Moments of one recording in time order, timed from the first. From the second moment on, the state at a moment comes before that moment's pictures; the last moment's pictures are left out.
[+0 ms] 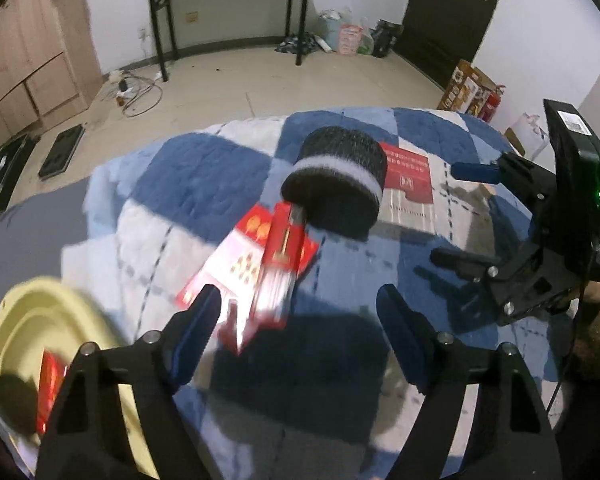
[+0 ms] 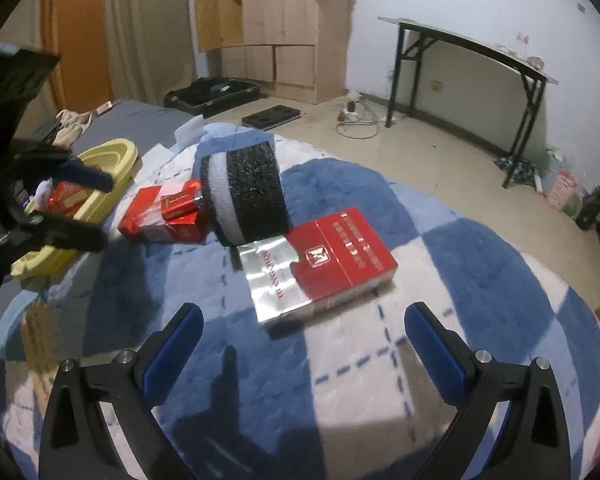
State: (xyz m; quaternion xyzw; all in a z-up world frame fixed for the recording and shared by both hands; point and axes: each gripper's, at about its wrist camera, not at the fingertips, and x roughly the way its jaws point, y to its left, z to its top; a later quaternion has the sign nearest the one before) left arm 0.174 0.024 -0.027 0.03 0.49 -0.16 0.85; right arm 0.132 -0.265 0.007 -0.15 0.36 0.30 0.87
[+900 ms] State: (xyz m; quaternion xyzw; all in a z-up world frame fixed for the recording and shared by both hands) left arm 0.164 0.042 -0.025 -0.03 0.48 -0.11 0.87; right arm 0.161 -0.262 -0.023 -0.15 0.37 0.27 0.88
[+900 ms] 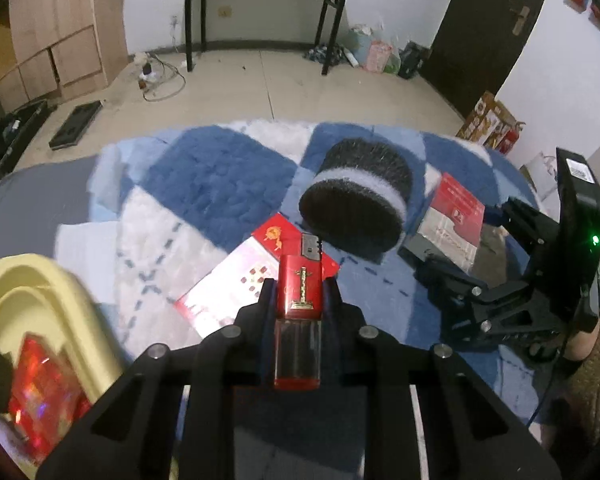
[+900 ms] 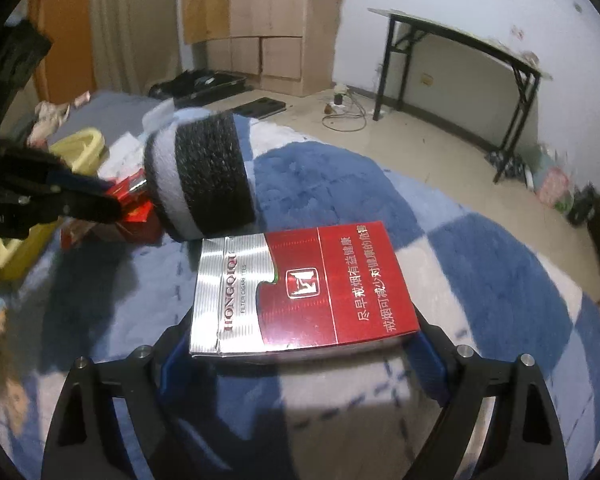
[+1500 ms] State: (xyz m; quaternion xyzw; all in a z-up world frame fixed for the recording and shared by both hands) left arm 0.012 0.201 0.081 -0.07 0.43 0.03 0.90; right arm 0.038 -0.193 0.085 -0.12 0.29 0.31 0.90
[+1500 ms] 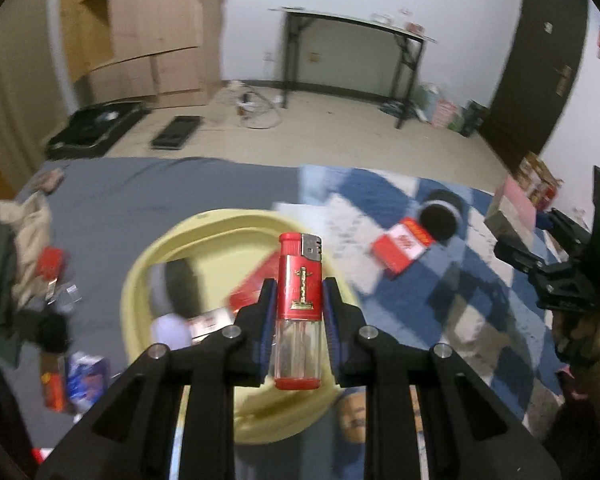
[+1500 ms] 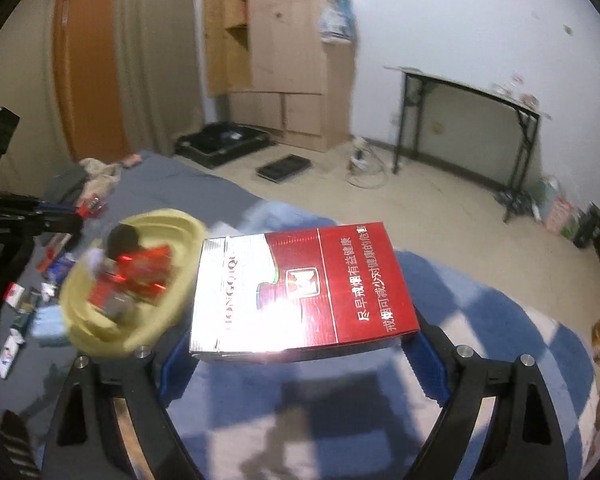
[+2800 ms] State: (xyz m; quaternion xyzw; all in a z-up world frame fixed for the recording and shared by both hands) left arm 0.021 0.269 -0.056 -0.13 0.53 0.00 0.84; right arm 0.165 0.156 -0.028 -0.24 0.43 0.36 0.79
